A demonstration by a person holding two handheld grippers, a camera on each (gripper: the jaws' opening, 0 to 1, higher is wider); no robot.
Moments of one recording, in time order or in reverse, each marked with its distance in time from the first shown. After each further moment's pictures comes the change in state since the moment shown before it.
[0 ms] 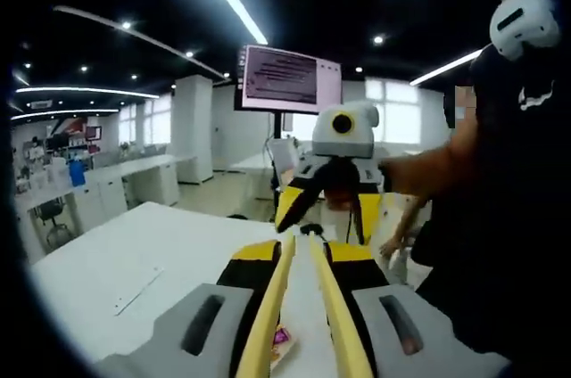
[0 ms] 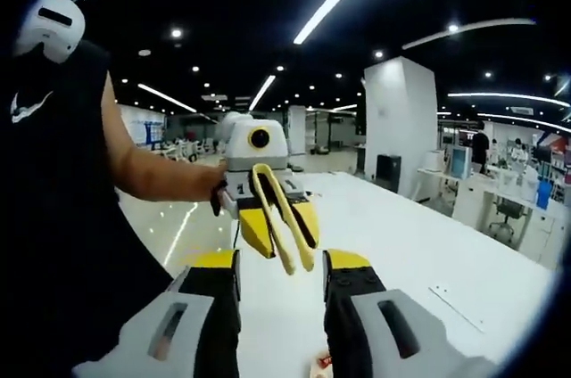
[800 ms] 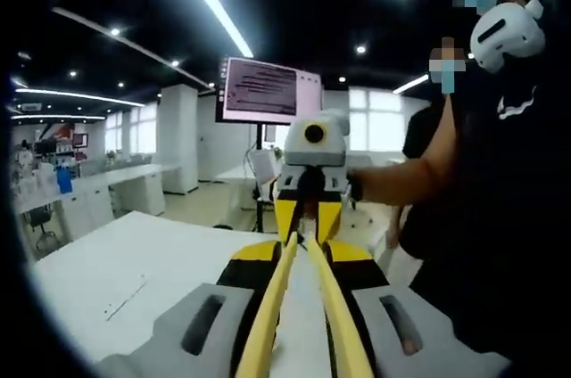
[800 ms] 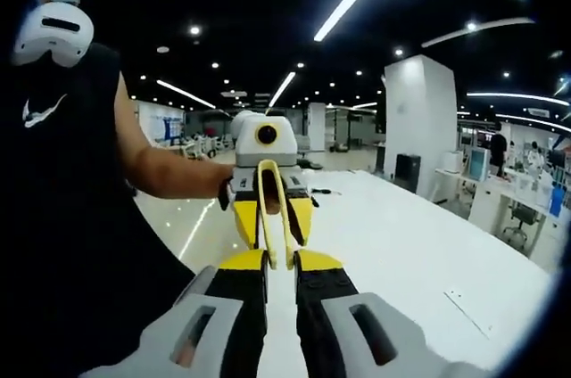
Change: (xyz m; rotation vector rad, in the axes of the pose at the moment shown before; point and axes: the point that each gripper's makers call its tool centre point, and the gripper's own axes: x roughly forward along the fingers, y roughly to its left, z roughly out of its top) left arm -0.016 -0.028 0.002 0.020 -0.039 -0.055; right arm 0.011 0.023 0.001 -0.001 0.045 0.052
